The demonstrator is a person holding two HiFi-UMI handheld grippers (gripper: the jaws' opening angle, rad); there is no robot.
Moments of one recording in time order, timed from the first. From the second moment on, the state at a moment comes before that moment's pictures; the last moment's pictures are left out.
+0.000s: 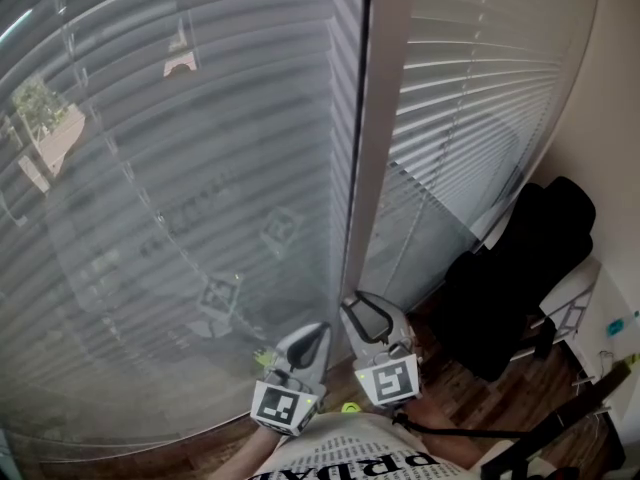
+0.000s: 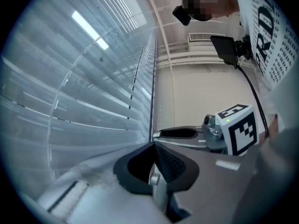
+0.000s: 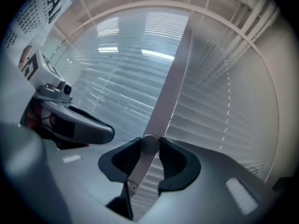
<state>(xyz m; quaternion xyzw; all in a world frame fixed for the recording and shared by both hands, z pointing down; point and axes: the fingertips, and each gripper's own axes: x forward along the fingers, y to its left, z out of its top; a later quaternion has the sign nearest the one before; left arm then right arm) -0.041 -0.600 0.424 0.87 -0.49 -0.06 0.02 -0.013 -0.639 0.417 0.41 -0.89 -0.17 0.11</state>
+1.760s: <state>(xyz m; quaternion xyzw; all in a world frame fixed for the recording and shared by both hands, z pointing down) -0.045 -0.592 0.423 0.87 -0.49 -0.05 0.01 -0.015 -0.637 0.420 0.40 -0.83 -0.32 0.22</state>
